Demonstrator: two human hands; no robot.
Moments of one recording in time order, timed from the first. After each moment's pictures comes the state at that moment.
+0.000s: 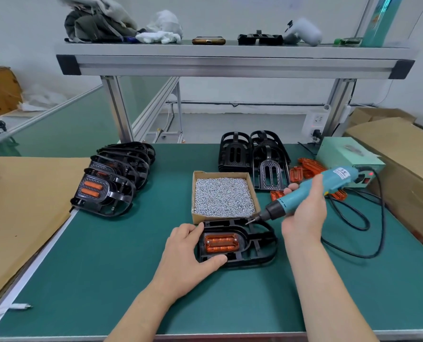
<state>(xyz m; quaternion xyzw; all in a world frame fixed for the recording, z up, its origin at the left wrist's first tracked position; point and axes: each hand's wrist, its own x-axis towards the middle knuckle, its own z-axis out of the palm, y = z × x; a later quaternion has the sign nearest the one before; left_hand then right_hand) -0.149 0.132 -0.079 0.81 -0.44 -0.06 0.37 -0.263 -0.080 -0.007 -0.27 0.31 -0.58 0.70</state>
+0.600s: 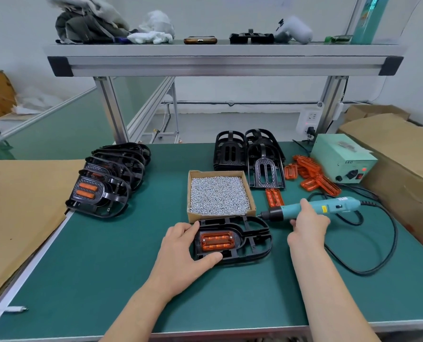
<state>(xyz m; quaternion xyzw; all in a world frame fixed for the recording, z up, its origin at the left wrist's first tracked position) -0.148 0.132 -0.078 0.82 -0.44 -0.06 0.36 -0.286 -0.100 -0.044 -0.26 0.54 -0.50 0.62</state>
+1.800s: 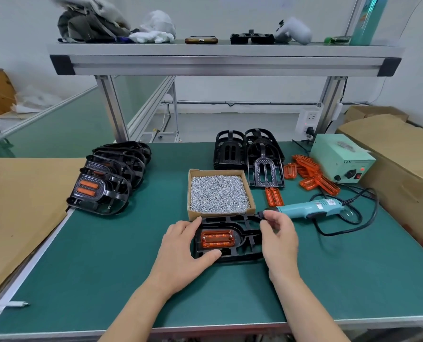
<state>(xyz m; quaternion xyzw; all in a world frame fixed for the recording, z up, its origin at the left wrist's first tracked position) -0.149 0.132 -0.078 0.82 -0.44 -0.06 0.36 -0.289 -0.027 -0.070 -0.61 0.44 -0.43 0.50</state>
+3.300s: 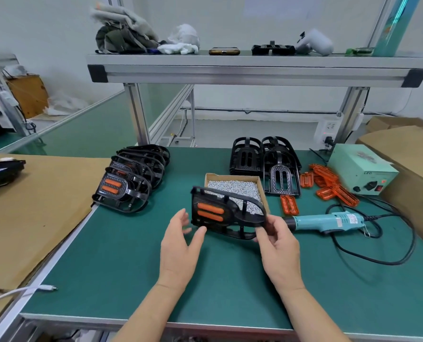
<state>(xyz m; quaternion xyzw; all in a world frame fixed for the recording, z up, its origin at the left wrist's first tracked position) -0.147 0.138 -0.078 0.78 -0.26 -0.01 0.57 -0.280 -0.017 -0.081 -0.69 0.27 -0.43 0.52</state>
